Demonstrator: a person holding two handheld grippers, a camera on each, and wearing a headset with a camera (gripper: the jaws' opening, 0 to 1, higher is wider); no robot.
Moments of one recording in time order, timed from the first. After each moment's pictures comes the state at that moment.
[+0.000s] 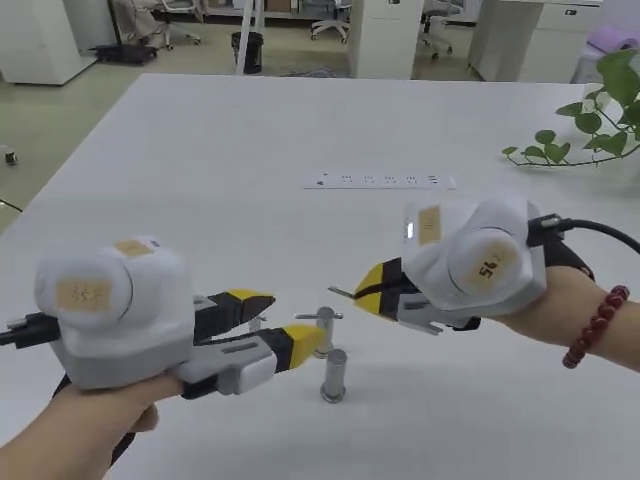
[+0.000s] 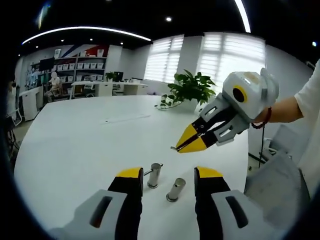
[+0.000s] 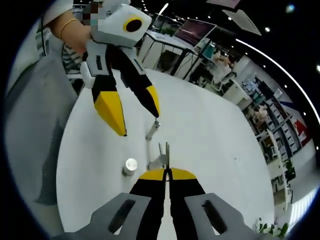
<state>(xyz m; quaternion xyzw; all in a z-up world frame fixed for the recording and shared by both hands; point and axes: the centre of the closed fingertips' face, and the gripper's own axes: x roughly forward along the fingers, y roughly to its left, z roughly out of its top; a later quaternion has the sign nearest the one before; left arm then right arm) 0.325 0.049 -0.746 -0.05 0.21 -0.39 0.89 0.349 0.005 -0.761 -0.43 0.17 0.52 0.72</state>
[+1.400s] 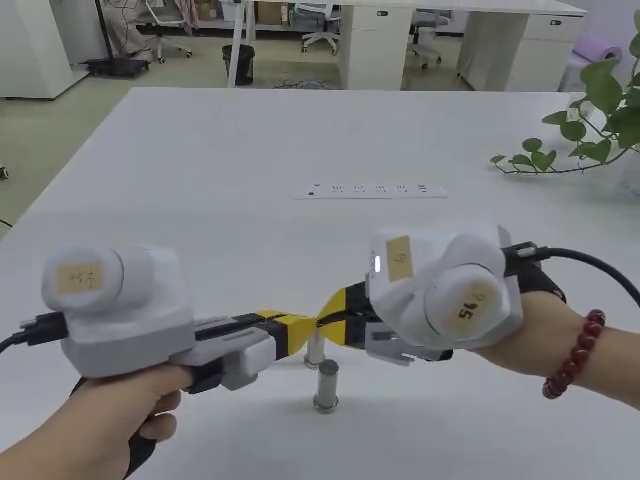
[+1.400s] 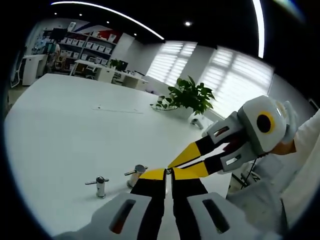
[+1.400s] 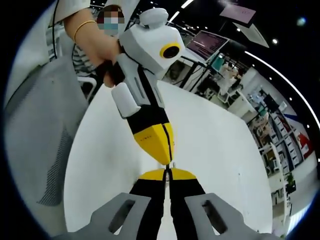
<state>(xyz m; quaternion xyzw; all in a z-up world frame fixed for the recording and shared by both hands) 0.326 0.033 -0.742 -0.16 0.24 -0.40 0.87 0.322 0.032 -0.751 -0.43 0.14 0.55 0.70</state>
